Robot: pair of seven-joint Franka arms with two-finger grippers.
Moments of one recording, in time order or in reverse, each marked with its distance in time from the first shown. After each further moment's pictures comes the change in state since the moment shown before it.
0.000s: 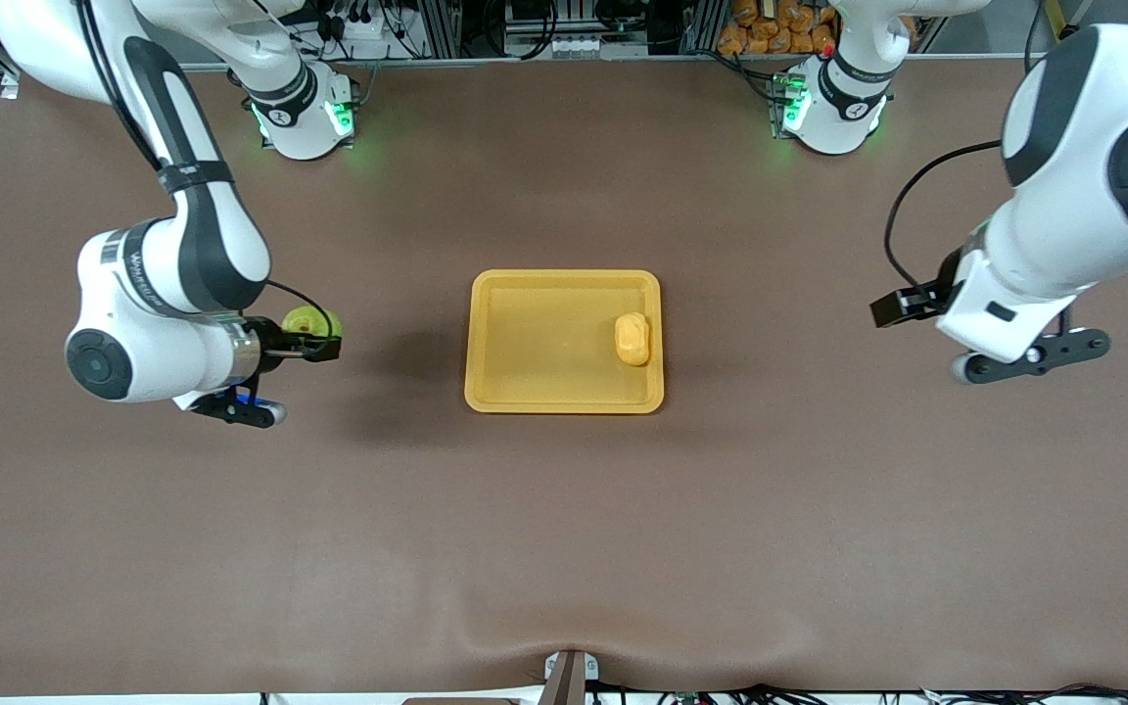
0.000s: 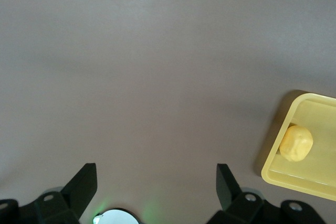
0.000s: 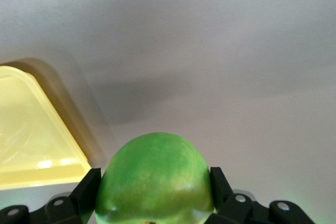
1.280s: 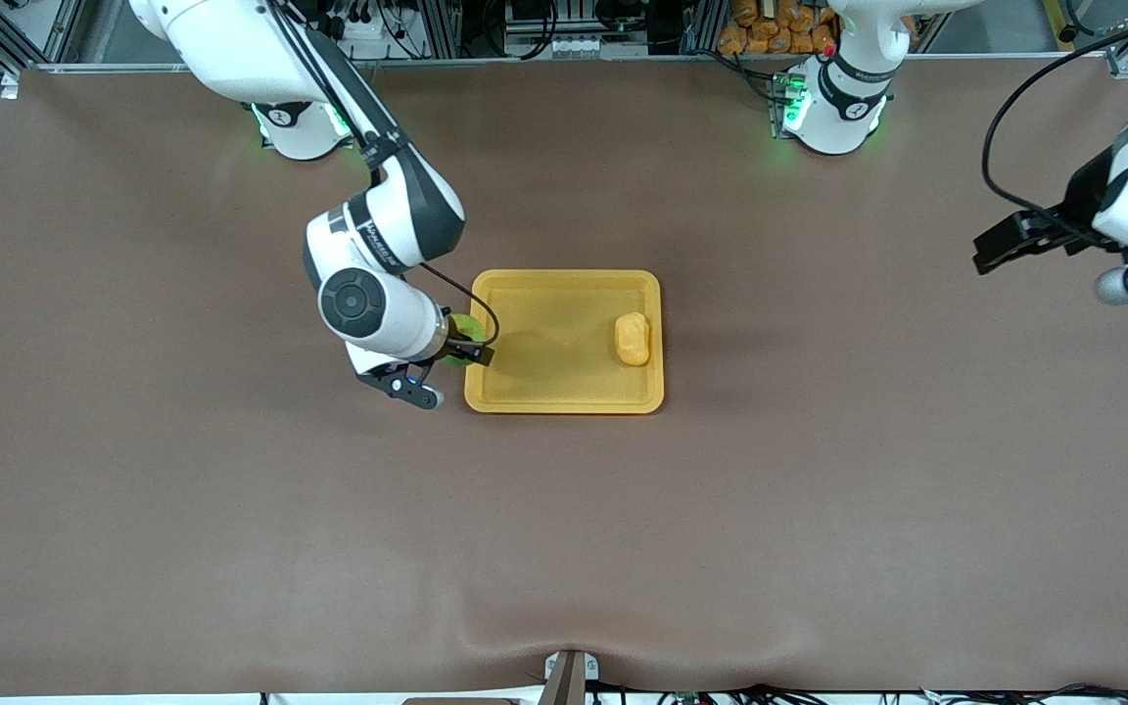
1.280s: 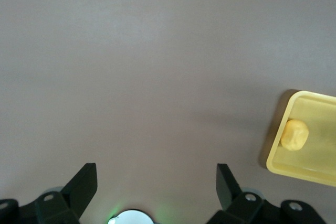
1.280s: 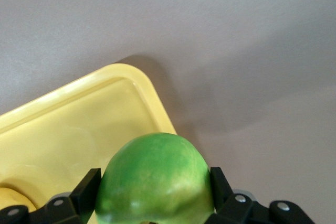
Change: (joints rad) left arm 0.111 -0.197 0.028 -0.066 -0.059 -0.009 0.162; right arm 0.344 0.112 0.001 -0.012 0.006 0.377 0.489
